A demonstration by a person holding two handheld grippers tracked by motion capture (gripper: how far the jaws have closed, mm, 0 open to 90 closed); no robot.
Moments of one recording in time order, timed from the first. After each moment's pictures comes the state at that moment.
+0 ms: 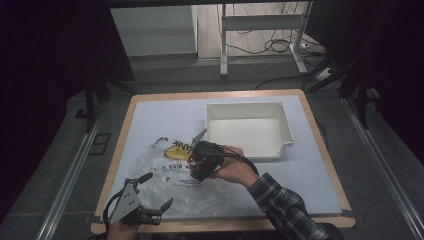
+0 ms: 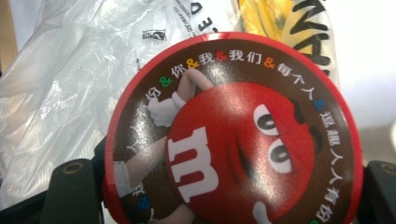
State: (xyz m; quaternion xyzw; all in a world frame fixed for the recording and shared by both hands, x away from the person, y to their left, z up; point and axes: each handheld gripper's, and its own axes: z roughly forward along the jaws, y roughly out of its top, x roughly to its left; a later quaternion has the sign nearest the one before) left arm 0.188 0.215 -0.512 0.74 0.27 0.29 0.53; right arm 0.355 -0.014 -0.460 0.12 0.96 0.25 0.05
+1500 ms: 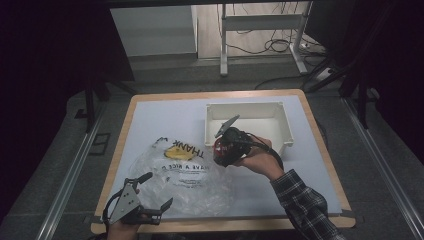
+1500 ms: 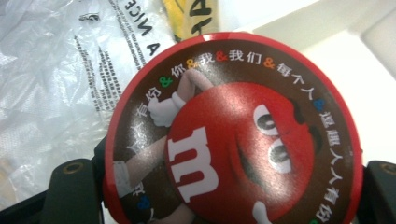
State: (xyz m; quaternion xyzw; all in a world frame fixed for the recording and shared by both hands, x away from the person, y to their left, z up) left arm 0.188 0.215 -0.511 0.74 0.27 0.29 0.54; right arm 0.381 -0.085 -0.433 0.19 0.94 0.26 0.08
